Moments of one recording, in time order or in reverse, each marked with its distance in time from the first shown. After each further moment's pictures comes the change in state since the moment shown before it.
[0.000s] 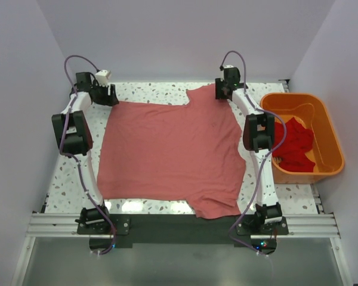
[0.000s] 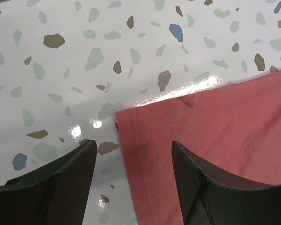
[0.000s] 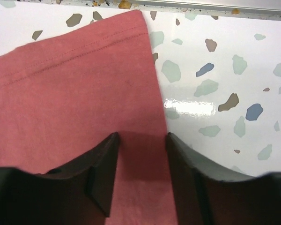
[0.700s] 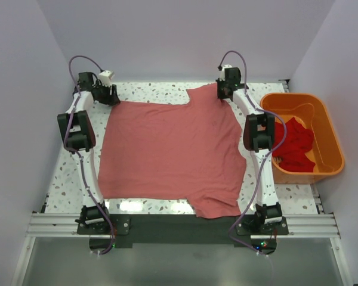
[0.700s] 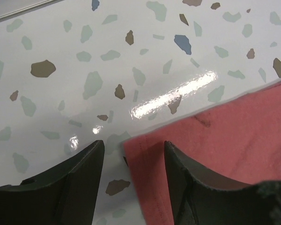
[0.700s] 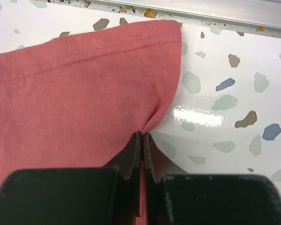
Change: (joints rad) left arm 0.000 0.172 0.205 -0.048 0.056 0.063; right arm -0.007 0.012 0.005 0.032 -0.106 -0.035
